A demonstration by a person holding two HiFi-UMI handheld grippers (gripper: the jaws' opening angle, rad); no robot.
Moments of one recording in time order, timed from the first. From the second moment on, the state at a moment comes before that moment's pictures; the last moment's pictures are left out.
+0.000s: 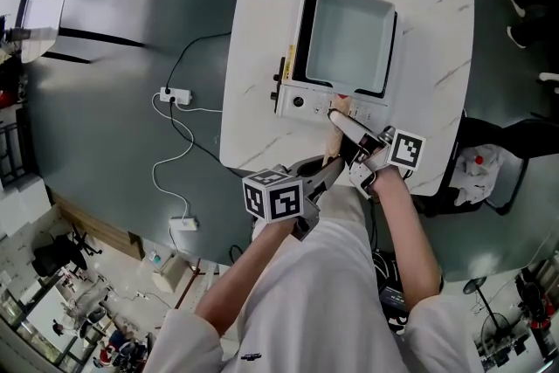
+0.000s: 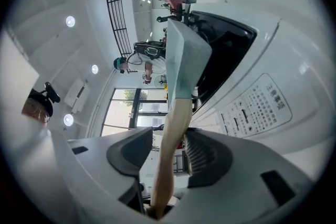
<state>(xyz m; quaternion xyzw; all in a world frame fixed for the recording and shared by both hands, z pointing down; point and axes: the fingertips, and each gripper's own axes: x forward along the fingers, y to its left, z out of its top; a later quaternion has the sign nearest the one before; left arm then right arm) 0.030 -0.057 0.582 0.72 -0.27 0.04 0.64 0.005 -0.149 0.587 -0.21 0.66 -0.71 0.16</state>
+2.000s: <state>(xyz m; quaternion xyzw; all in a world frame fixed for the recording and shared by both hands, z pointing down) -0.078 -0.093 0.334 0.85 -0.47 0.05 0.23 0.162 -0.074 0.328 -0.59 0.80 -0.12 -0.09</state>
